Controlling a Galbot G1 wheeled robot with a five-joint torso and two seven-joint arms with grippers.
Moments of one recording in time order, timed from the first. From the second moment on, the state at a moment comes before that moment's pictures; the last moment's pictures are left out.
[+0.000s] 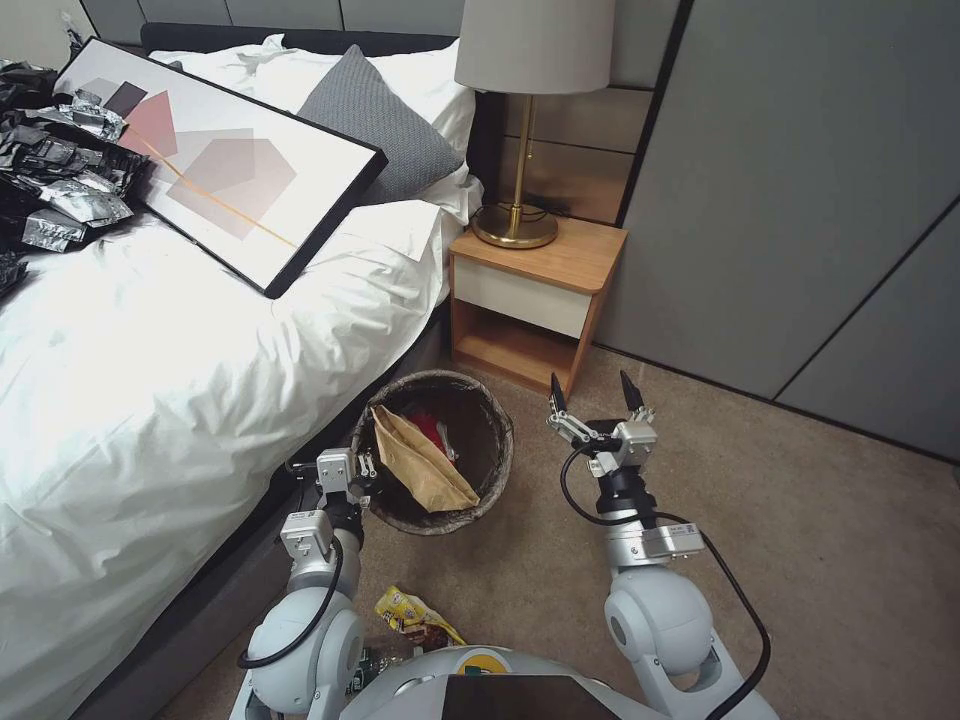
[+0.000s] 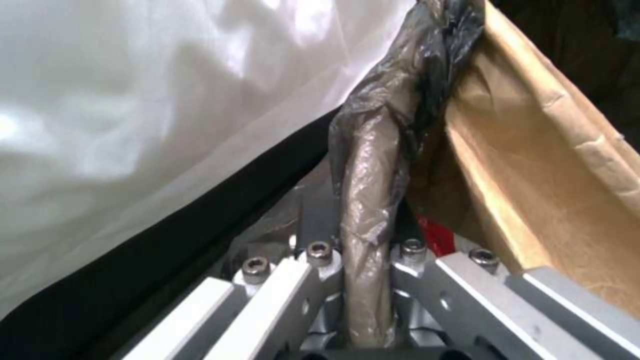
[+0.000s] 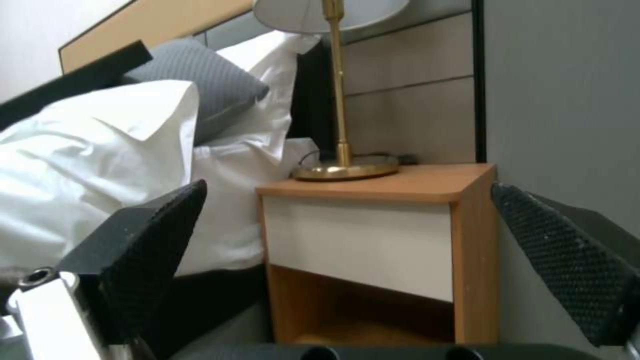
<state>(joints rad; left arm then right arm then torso) 1.67 -1.52 -0.40 -2.29 -0.12 0.31 -0.23 -1.55 1.37 0.34 2.15 0.13 0.26 0.16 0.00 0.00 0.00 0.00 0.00</state>
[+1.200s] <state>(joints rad) 1.68 -1.52 -0.39 -2.30 -0.12 0.31 -0.22 -1.49 1.35 0.34 2.14 0.14 0.24 0.15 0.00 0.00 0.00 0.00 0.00</state>
